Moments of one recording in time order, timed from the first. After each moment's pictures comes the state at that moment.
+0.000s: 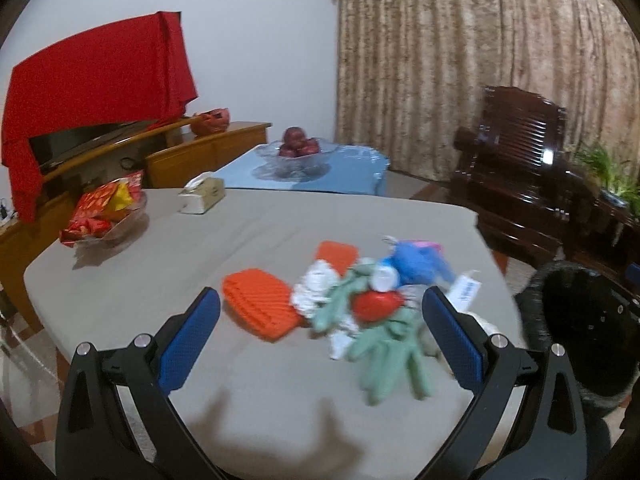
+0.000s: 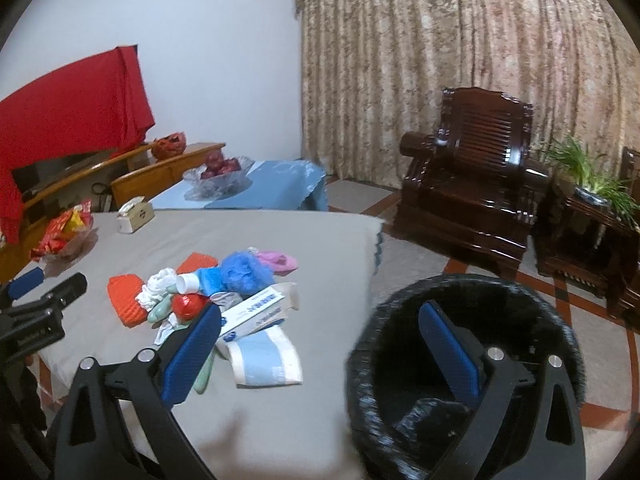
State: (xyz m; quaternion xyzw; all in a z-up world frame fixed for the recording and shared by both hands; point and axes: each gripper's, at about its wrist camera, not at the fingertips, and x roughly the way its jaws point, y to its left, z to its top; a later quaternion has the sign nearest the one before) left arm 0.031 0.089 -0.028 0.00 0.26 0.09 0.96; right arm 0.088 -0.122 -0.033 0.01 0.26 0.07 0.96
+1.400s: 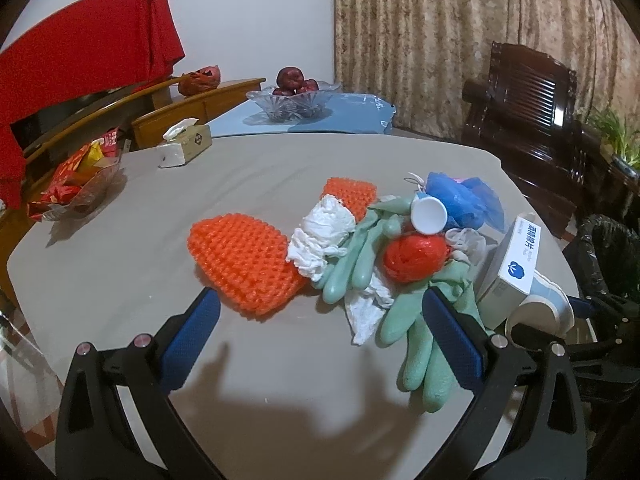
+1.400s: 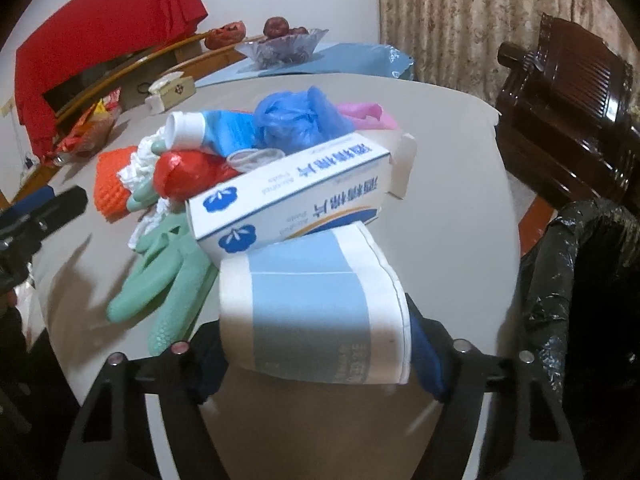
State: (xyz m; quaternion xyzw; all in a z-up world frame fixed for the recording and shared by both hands) left arm 0.099 0.112 -0.112 -0.01 0.33 0.08 0.94; right arm 0.180 -0.077 -0.160 -0.01 0.42 0.20 0.88
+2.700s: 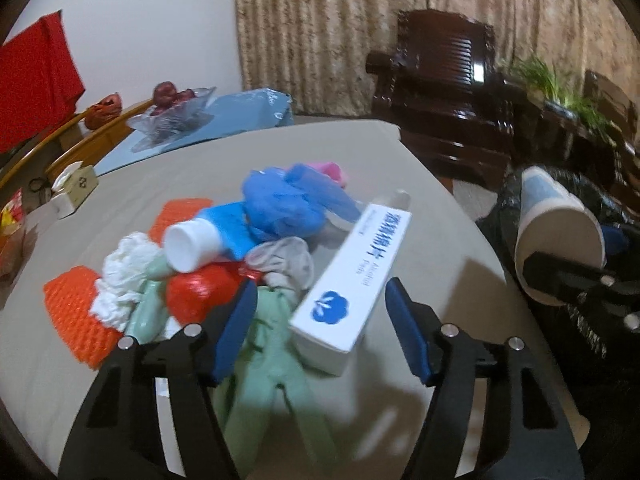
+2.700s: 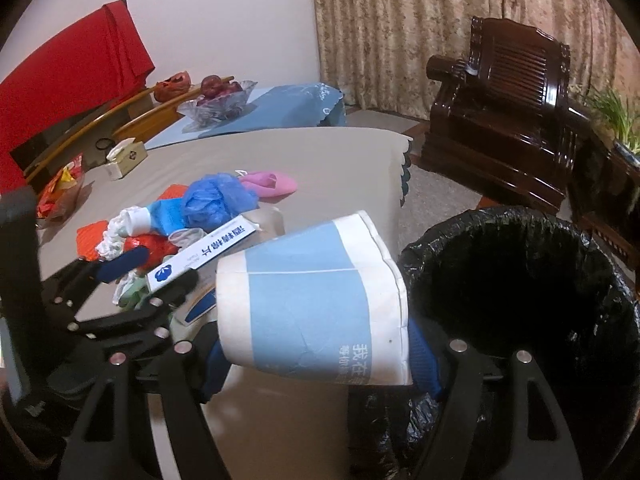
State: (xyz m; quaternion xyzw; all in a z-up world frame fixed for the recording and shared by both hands) left arm 0.155 -0.013 -0.140 0.06 0.35 -0.07 0.93; right arm 0.166 -0.152 -0.109 0.03 0.37 0.10 0.92
